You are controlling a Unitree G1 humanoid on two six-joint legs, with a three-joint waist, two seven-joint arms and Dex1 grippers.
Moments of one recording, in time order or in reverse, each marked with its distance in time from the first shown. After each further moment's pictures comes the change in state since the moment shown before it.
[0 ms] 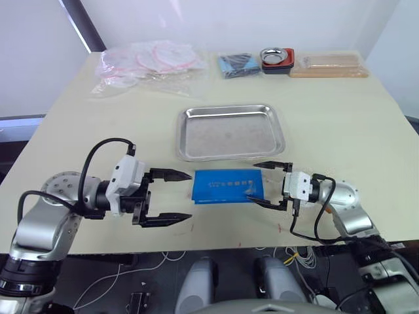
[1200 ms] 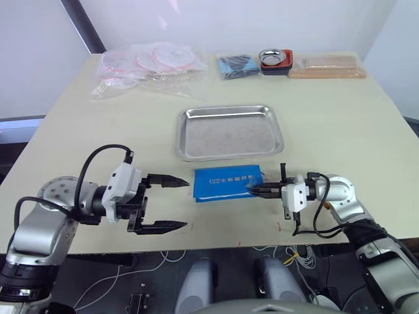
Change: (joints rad) left arm 0.032 0.005 0.007 0.023 0.019 -0.063 -0.034; right arm -0.097 -0.022 0.078 0.204 -0.019 -0.255 0.071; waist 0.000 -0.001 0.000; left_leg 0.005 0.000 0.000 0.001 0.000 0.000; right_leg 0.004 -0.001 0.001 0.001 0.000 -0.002
